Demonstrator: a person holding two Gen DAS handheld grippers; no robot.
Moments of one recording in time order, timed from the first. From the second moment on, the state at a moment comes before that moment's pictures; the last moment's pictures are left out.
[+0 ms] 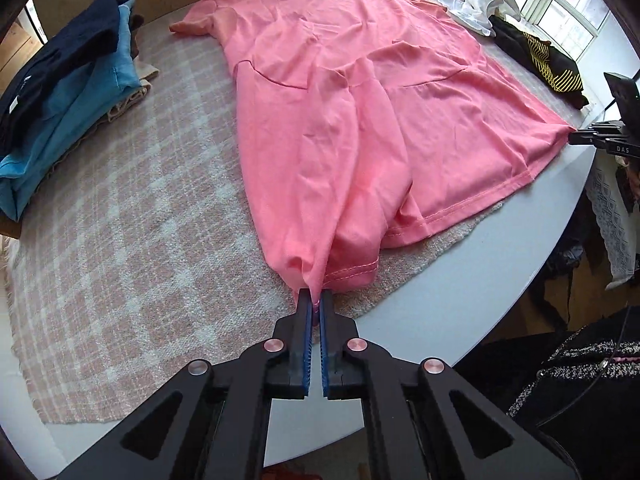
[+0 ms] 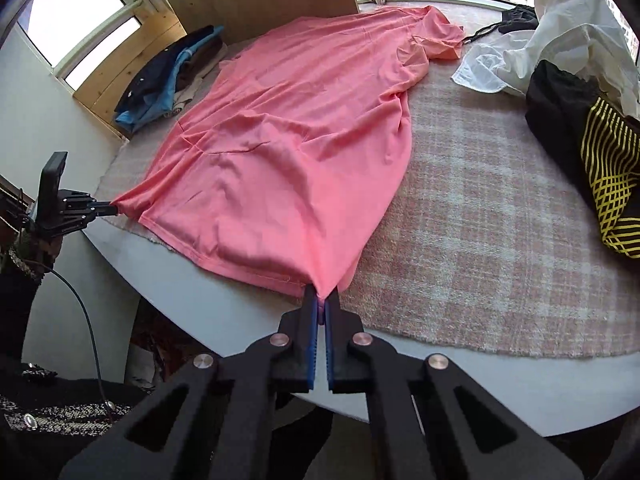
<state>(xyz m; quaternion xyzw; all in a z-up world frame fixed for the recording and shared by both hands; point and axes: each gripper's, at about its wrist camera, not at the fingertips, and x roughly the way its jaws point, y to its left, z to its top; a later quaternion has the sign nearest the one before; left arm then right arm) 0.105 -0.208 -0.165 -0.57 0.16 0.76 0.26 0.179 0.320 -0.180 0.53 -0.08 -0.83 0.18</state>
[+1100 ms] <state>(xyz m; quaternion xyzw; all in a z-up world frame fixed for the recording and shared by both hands) 0.040 -0.179 -0.156 -0.59 0.21 0.73 0.26 0.182 0.375 -0.175 0.55 -0.19 -0.81 0.11</state>
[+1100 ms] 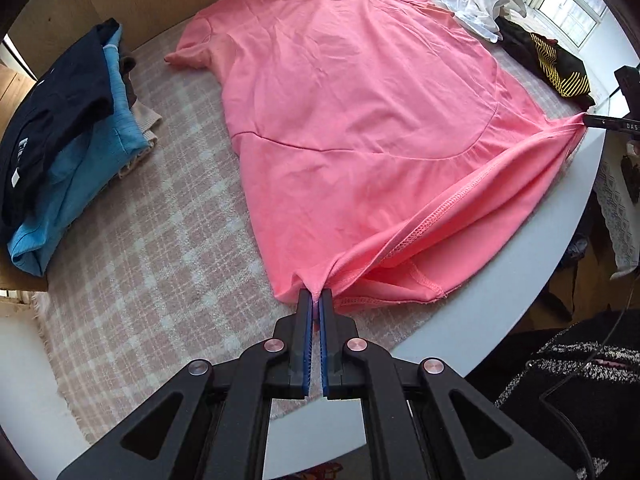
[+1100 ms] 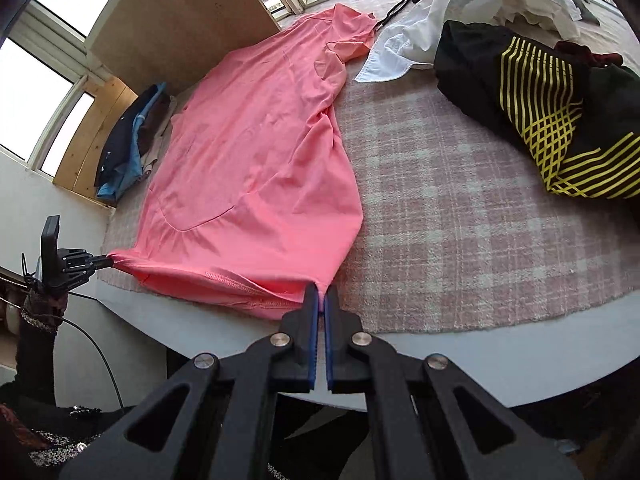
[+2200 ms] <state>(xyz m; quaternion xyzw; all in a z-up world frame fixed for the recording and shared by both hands) 0.046 -0.208 -0.200 -0.61 0.20 0.73 0.24 0.193 0.316 -0.236 0.60 -0.08 -0.79 0.11</state>
